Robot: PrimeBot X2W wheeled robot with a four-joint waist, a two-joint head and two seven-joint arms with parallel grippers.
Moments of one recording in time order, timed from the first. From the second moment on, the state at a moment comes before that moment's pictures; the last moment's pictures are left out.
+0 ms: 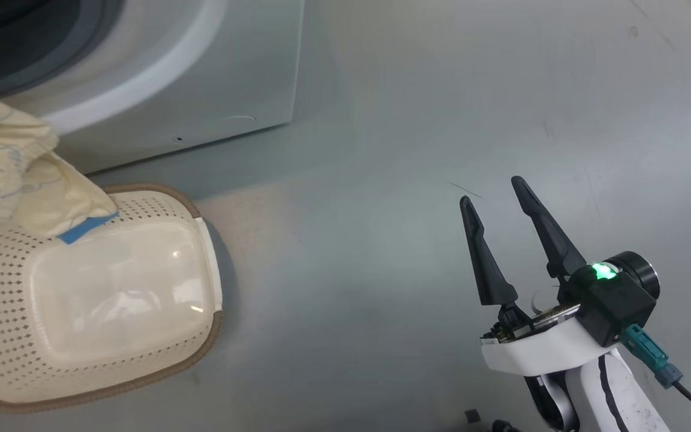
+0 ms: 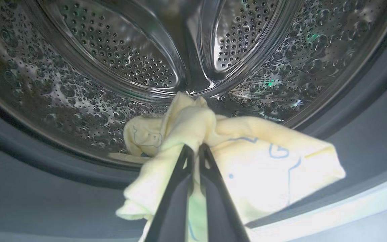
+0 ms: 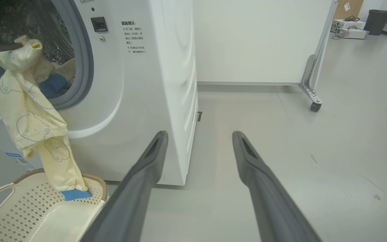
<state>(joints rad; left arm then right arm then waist) -0.74 0.38 0.11 0.36 -0.34 -0.10 0.24 -0.09 -0.05 0.30 -0.10 0.19 0.06 -0.26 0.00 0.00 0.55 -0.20</state>
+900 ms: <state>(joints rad) -1.29 0.73 0.12 0.27 -0.32 -0.12 0.30 -0.25 -0.04 0.37 -0.19 0.32 -0.01 -0.26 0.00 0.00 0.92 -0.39</state>
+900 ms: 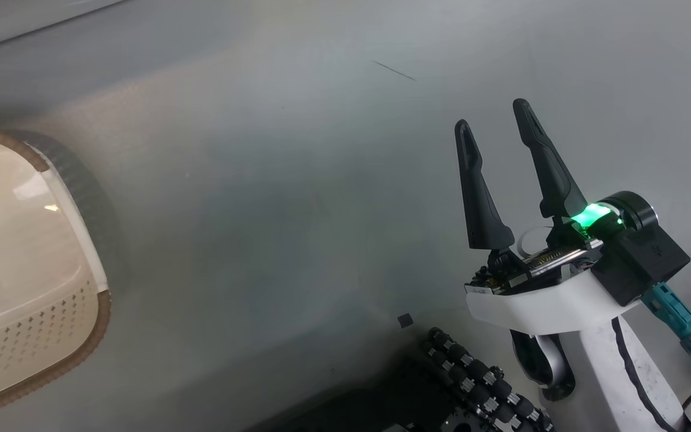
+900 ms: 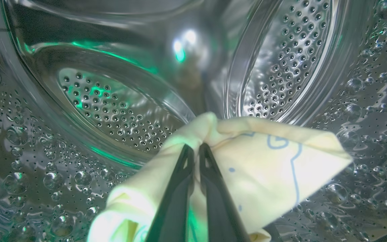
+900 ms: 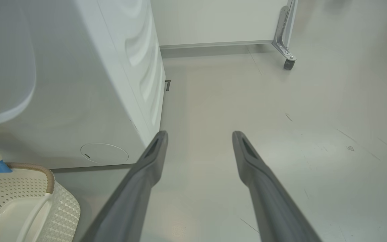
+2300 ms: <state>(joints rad) -1.35 0.64 0.09 0.53 -0.29 -0.11 -0.04 -0.34 -0.04 0.37 -0.15 0.33 -0.05 -0.26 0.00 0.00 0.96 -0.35</state>
